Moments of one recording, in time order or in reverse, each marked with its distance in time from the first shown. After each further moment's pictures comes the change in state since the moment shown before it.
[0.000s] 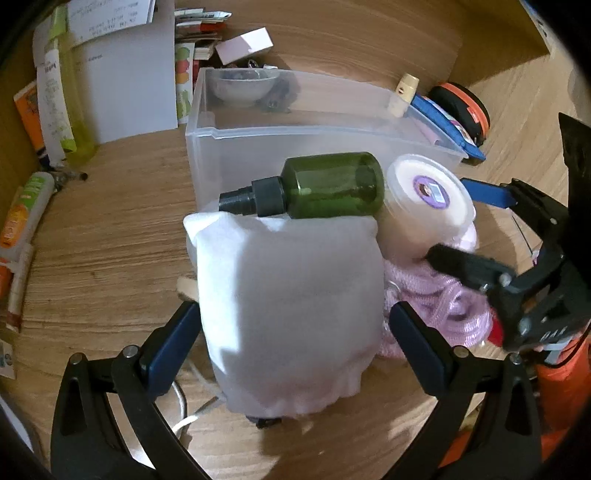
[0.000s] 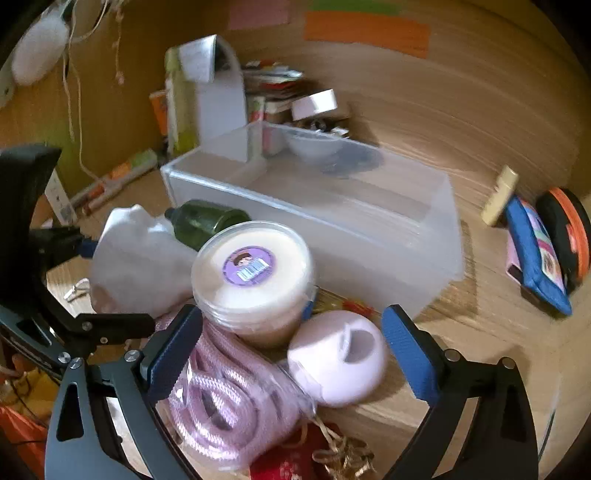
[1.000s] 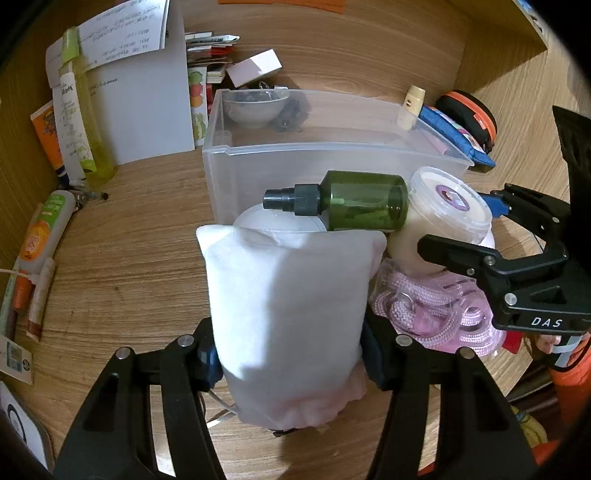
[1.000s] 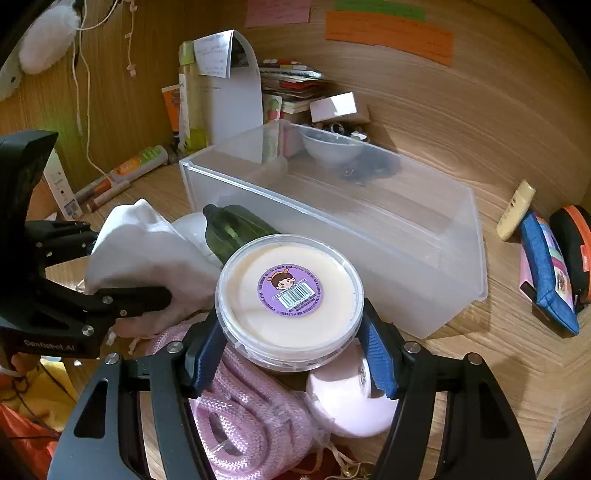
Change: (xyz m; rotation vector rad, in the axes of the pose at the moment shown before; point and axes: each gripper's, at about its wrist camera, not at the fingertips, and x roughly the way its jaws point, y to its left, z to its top) left arm -0.009 0.001 0.004 0.029 -0.071 0.072; right arm 0.003 0.008 0.003 0.000 -0.022 0.020
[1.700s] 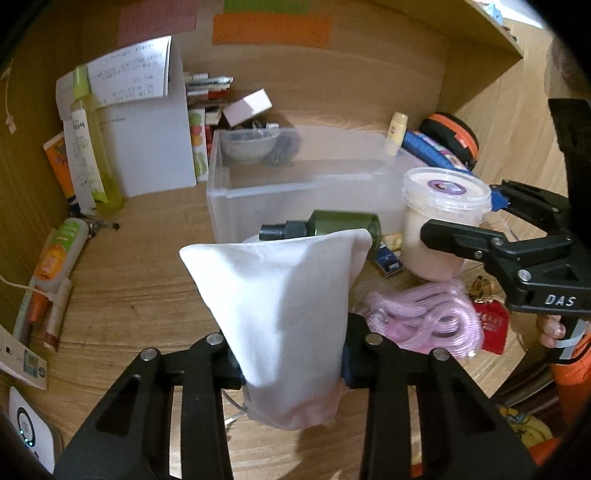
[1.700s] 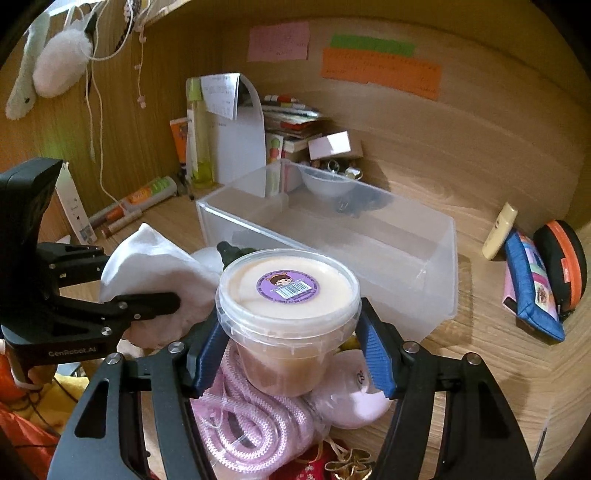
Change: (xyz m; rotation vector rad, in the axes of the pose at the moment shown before) left arm -0.034 -0.010 -0.001 0.043 -0.126 -0.004; right arm -0.040 0.001 0.006 0.008 -0.112 -0.001
